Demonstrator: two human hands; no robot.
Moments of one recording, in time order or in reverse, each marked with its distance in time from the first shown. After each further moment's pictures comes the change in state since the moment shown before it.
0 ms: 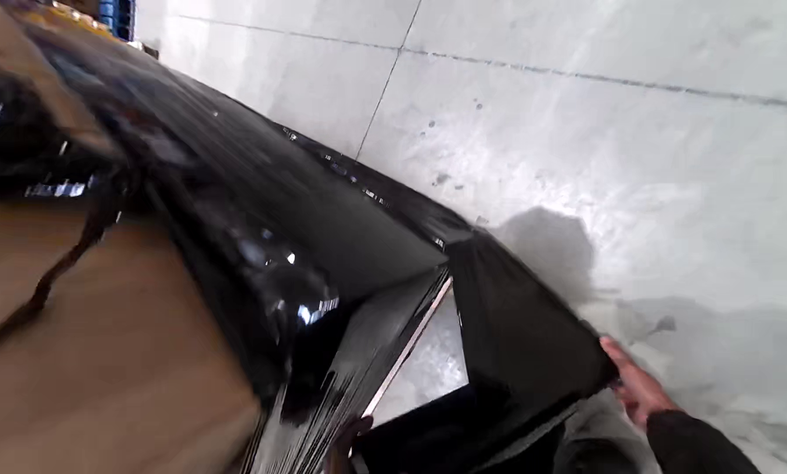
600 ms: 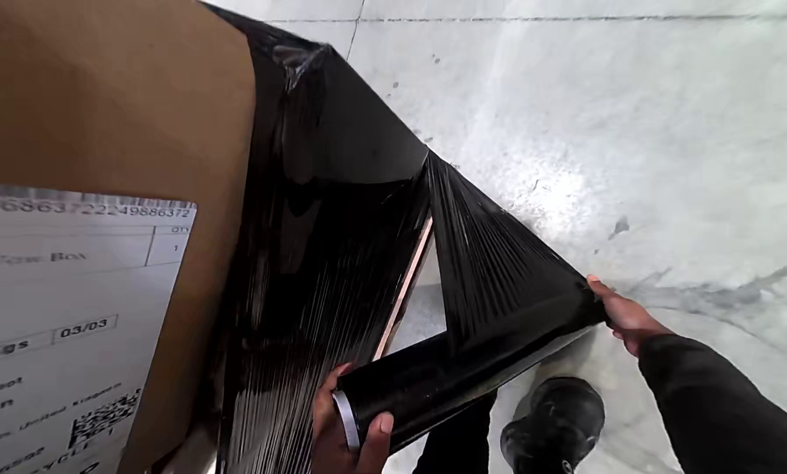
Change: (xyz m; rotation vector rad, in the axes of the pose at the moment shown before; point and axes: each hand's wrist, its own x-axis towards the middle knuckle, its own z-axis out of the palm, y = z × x) left_hand -0.027 -0.079 -0.022 -0.169 -0.092 0.097; right_hand -0.038 0.053 -0.015 -0.137 0.088 -0.057
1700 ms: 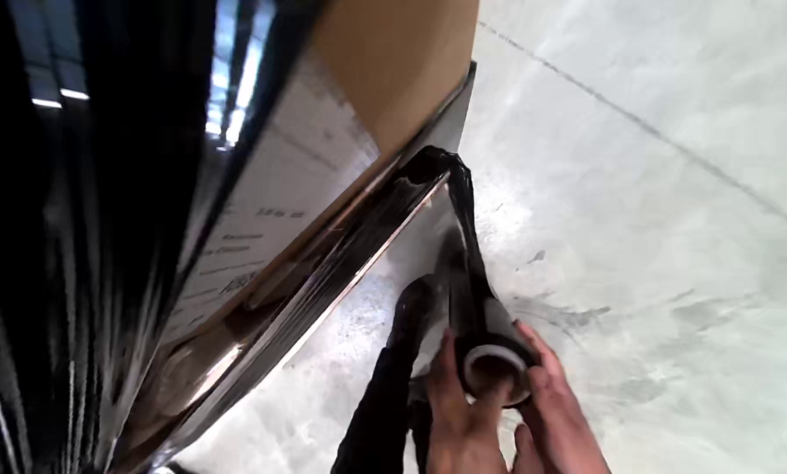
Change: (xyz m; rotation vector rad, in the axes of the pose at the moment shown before) left_hand -0.060 0.129 0.096 -0.157 -0.120 0.075; right_hand -0.316 -0.035 -0.023 0.075 -0.318 -0.737
